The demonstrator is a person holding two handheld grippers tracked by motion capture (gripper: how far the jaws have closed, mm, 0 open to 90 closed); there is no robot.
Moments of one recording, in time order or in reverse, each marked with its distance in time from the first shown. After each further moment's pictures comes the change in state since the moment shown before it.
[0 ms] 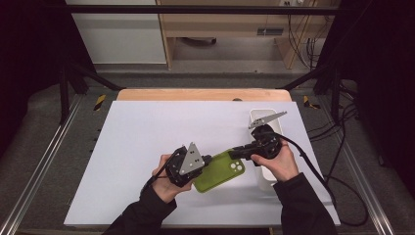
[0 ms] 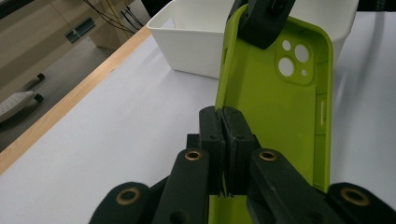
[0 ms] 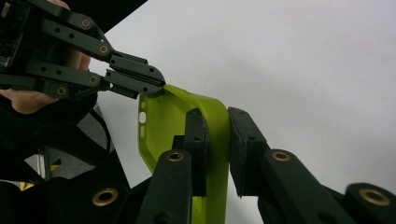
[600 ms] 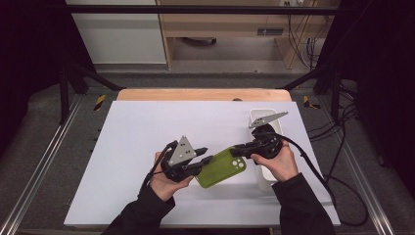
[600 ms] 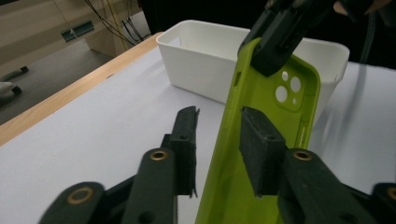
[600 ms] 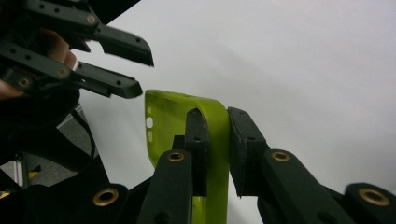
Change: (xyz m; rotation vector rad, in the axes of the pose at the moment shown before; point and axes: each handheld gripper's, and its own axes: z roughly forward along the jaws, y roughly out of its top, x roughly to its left) left arm 0.018 -0.005 -0.006 -0.116 -0.034 -0.188; right arm -0.001 0.000 -0.001 -0.021 -0.063 -0.026
